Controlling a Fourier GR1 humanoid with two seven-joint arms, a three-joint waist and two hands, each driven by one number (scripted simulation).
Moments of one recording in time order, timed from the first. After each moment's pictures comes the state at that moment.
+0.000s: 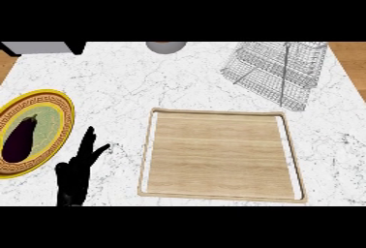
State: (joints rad) left arm 0.13 0.13 -0.10 -1.48 -0.02 0.24 0.03; right arm -0.21 -0.80 -0.27 -1.93 0.30 0.15 0.73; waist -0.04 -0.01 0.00
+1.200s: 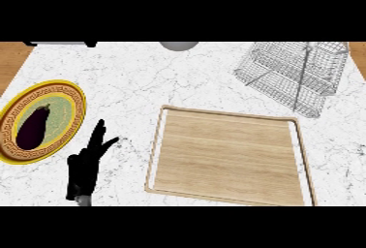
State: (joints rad) left arm 0.06 0.10 -0.11 -1.44 -0.04 0.21 0.02; right arm -0.79 -0.83 -0.14 -1.40 0.39 0.19 0.74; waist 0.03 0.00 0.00
